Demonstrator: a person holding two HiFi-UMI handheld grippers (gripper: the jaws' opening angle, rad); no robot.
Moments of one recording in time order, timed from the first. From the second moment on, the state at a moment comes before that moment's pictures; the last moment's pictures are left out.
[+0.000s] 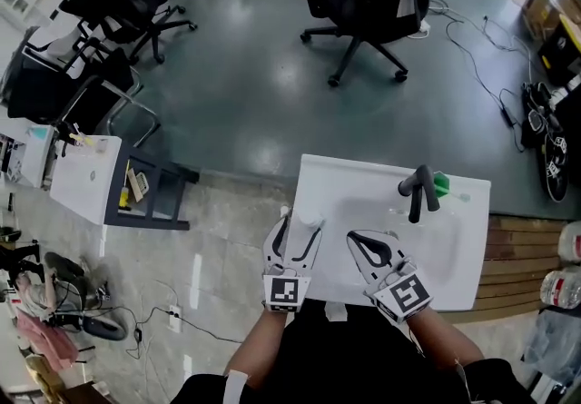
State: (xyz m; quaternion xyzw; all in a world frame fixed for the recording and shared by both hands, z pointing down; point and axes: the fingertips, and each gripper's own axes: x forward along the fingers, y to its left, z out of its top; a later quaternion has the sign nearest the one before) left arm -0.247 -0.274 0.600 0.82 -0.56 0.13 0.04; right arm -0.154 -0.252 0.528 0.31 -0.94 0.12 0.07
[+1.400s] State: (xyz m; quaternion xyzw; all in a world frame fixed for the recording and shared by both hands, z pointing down) left arm -0.300 -0.254 0.444 0.79 -0.61 -0.01 0.00; right arm -0.118 -0.269 0.426 0.41 -0.91 0.00 0.02
